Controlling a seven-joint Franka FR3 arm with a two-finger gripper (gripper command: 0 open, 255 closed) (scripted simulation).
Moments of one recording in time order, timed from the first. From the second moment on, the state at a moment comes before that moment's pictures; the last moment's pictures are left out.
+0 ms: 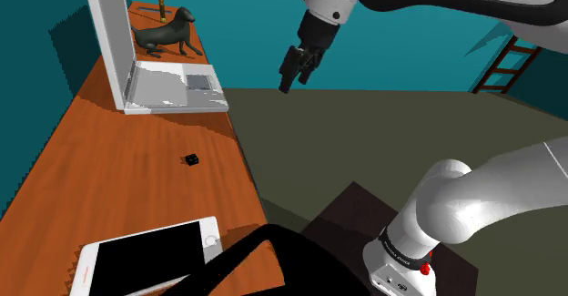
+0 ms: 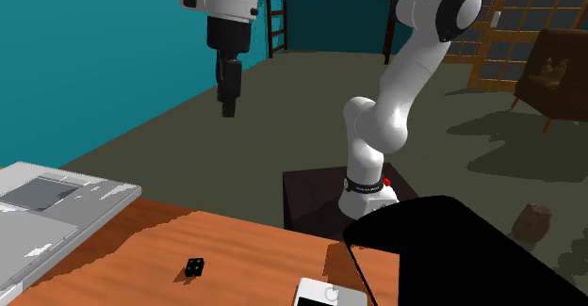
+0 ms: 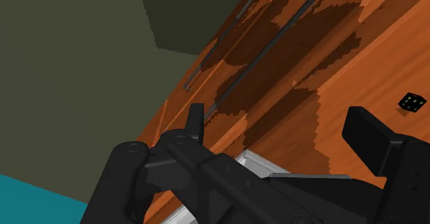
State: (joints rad) arm 0.08 -0.55 0.23 -2.15 0.13 1.79 0.07
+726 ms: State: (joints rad) arm 0.14 -0.21 0.42 -1.94 0.07 1.83 0.21
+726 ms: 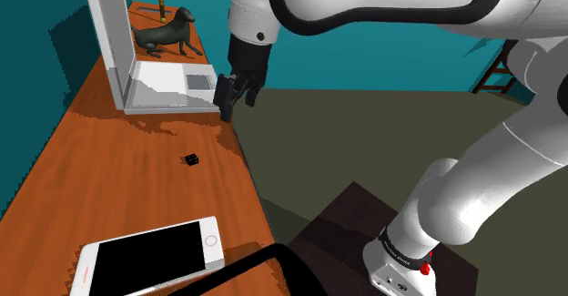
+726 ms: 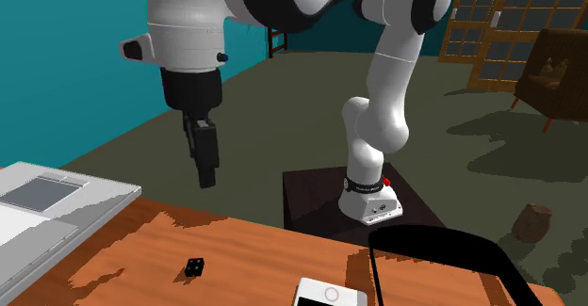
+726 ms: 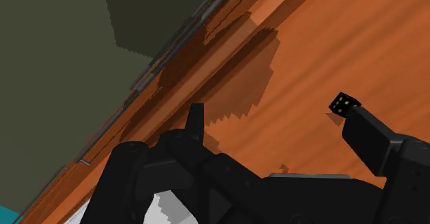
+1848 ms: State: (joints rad) arm 0.23 0.16 0.54 -1.75 -0.08 1.88 0.35
